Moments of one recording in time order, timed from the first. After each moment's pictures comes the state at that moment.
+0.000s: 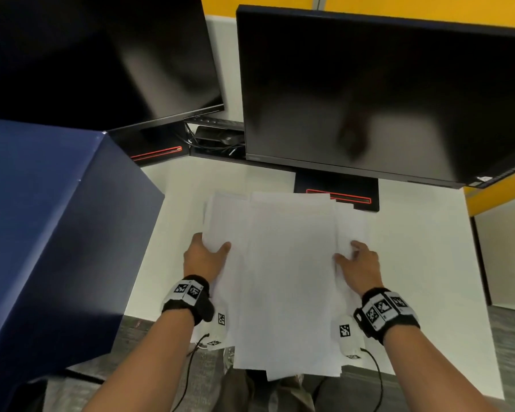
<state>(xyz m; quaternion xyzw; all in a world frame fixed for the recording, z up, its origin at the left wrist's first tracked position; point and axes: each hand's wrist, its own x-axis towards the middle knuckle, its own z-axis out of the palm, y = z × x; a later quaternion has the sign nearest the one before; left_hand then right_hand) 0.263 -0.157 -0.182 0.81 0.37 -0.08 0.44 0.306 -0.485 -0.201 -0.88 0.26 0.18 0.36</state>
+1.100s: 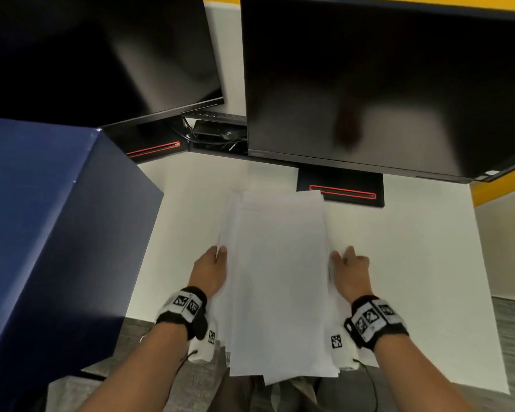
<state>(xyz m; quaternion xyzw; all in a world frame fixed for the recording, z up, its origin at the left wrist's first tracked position) 0.249 -0.150 -0.206 0.83 0.28 -0.19 0.43 0.288 -0.448 -0.210 -0.89 0.24 0.19 0.34</state>
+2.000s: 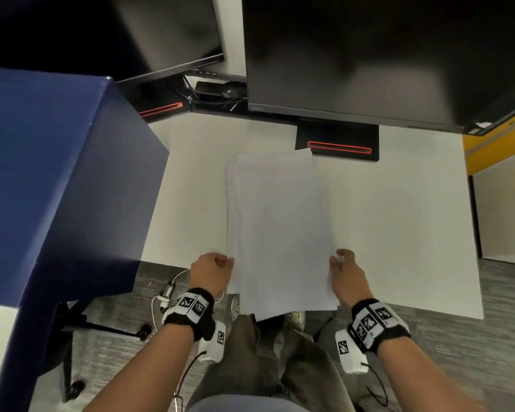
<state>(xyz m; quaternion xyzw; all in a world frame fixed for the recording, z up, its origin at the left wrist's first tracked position) 0.128 -0.174 -0.182 0.85 0.33 -0.21 0.35 0.157 -0.459 -0.173 -0.86 0.22 0.28 0.36</state>
